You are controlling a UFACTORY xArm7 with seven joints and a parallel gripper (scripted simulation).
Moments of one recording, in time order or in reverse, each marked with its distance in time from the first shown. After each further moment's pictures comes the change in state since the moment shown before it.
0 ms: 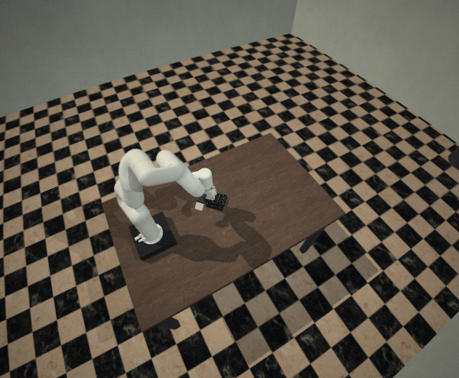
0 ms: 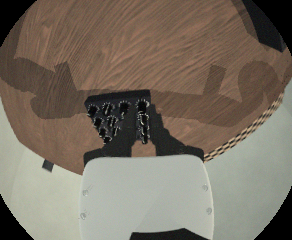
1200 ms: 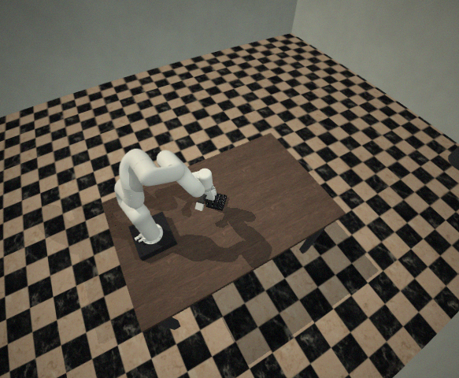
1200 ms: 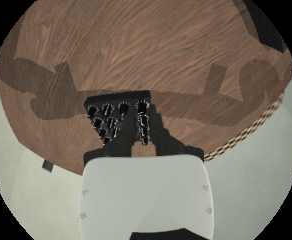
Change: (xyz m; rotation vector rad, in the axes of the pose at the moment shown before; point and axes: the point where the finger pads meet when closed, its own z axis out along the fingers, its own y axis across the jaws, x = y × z) arm 0.000 0.000 0.003 0.000 0.000 0.000
